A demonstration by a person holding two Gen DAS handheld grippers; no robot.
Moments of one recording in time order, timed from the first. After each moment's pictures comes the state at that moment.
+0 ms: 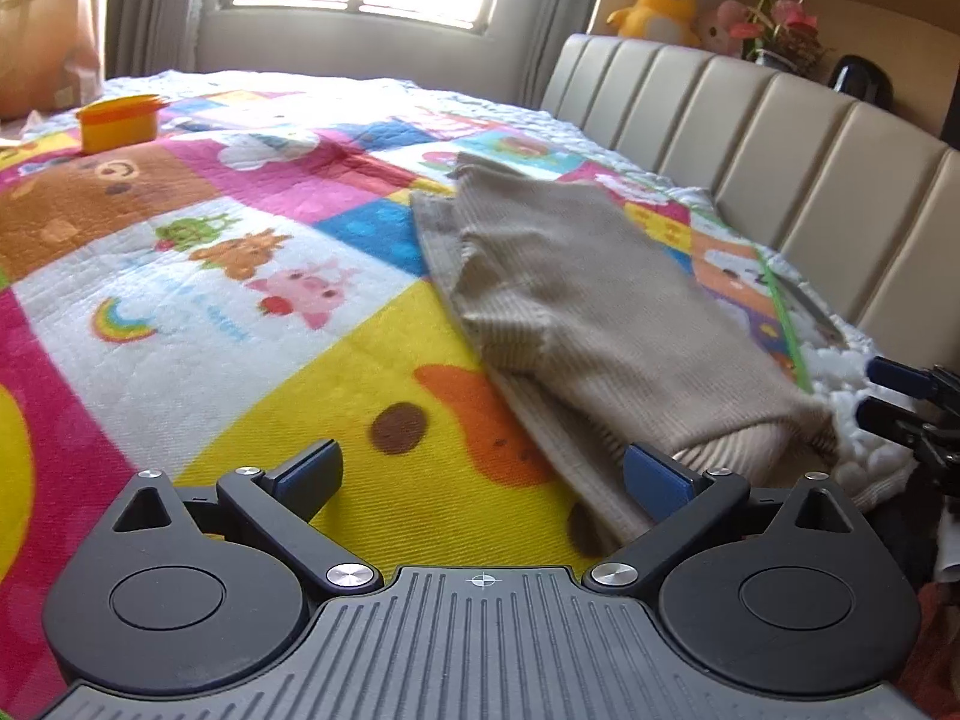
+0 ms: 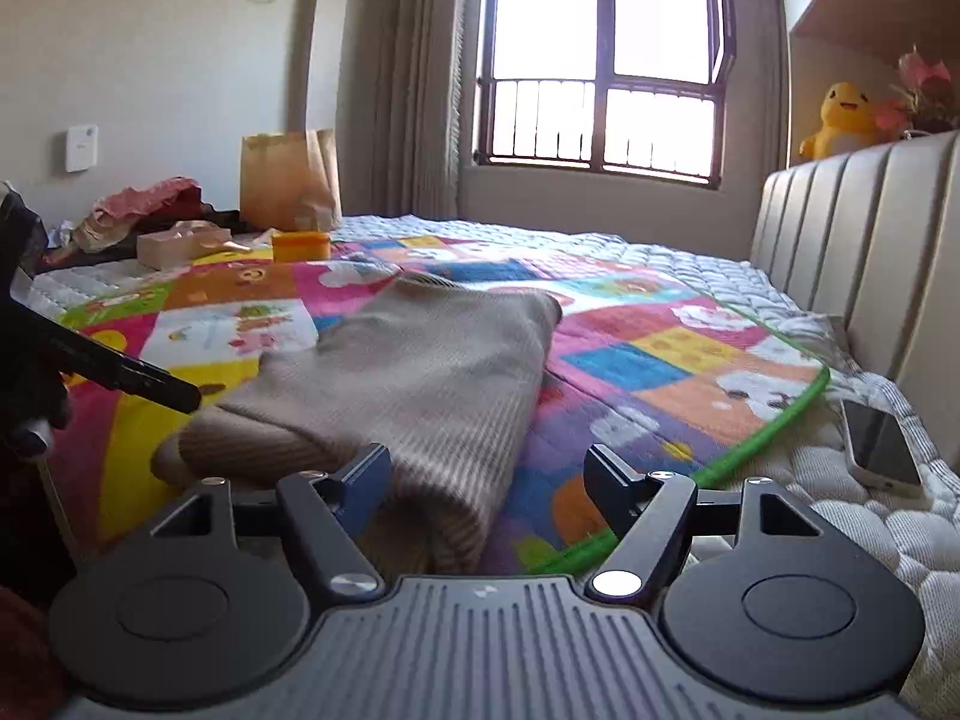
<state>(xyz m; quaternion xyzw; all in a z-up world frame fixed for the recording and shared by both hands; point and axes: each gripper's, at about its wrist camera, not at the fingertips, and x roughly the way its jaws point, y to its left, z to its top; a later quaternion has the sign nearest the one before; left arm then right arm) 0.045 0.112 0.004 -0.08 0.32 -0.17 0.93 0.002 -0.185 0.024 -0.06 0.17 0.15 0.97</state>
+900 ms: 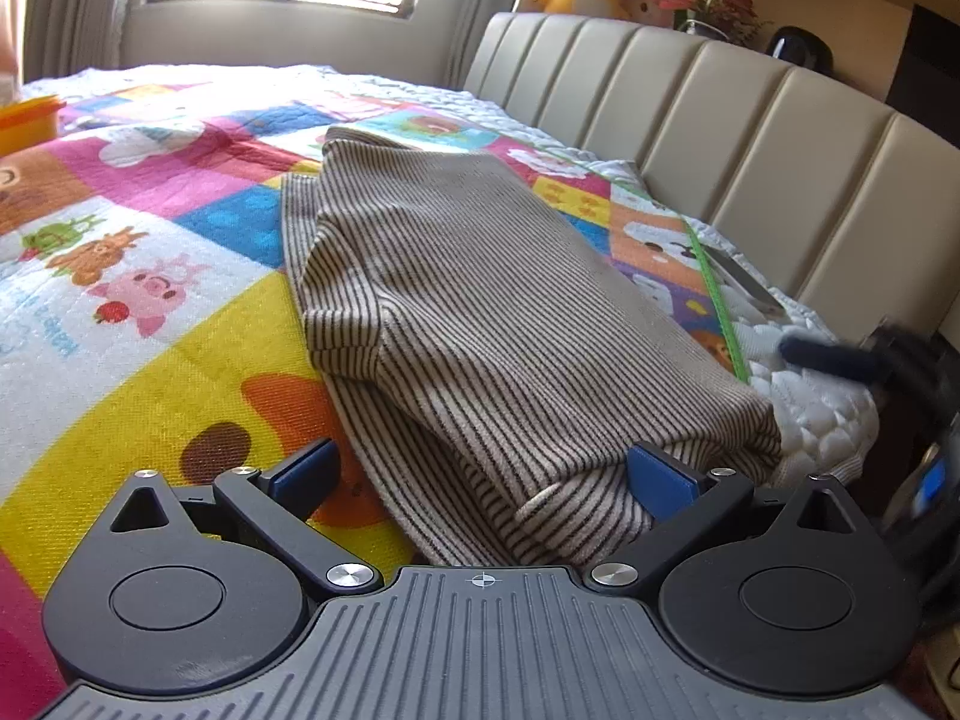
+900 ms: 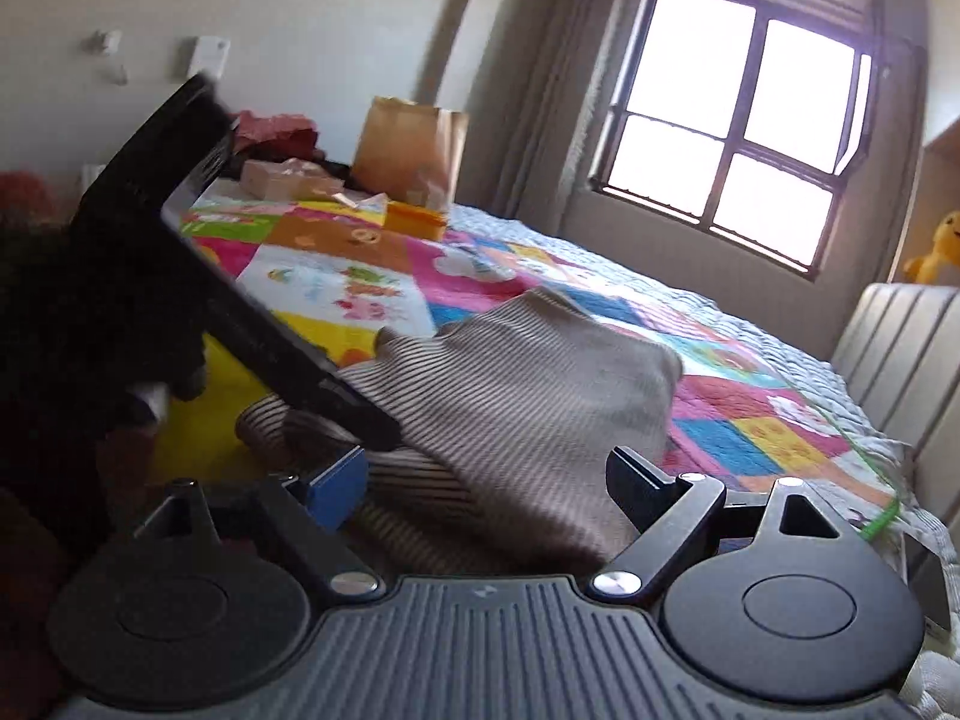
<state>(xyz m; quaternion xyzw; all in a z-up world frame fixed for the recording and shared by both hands) 0.065 0.068 -0.011 -0.07 0.34 -0.22 0.91 -0.007 -0.117 0.001 -0.21 0.16 0.25 0.93</state>
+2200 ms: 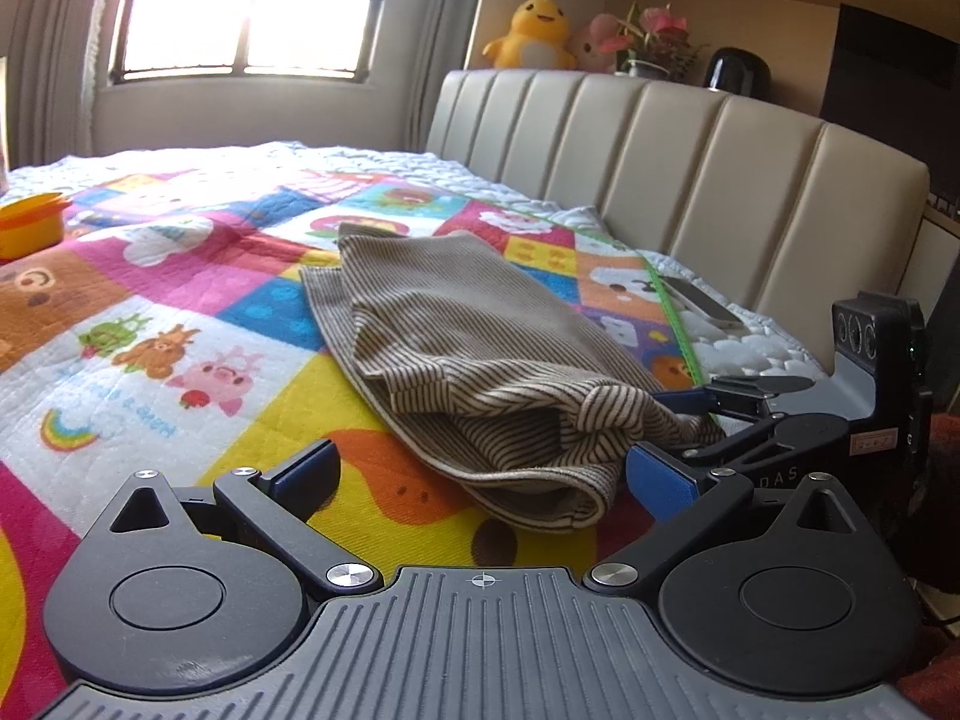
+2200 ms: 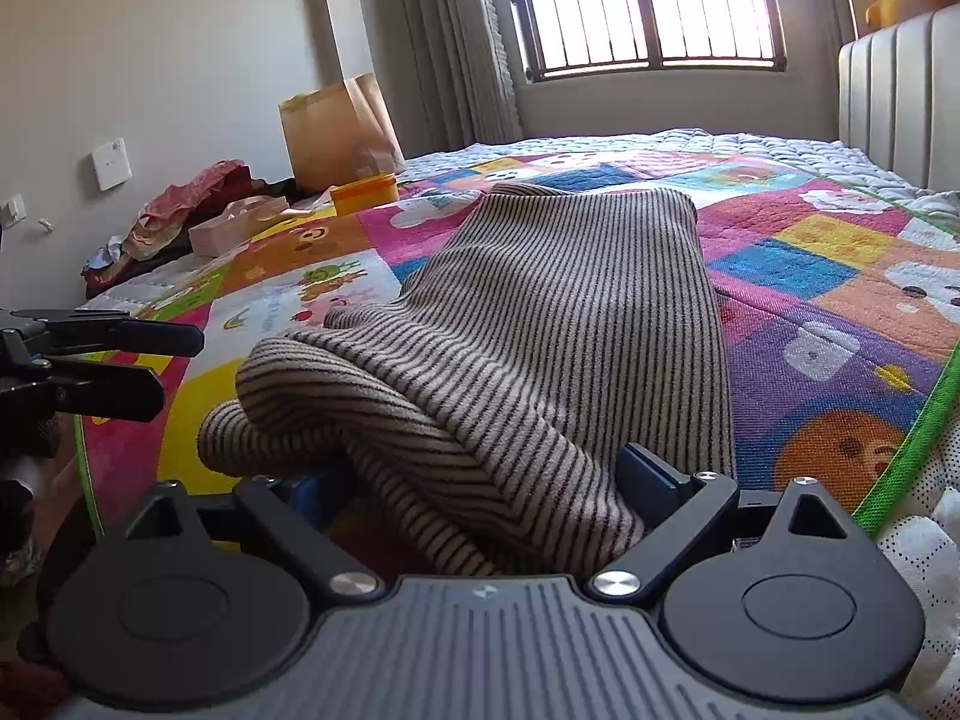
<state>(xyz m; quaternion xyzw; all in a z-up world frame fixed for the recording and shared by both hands) 0.021 0.115 0.027 -0.02 0.27 -0.26 0.93 0.067 -0.144 -0.006 0.04 0.28 0.23 0.93</state>
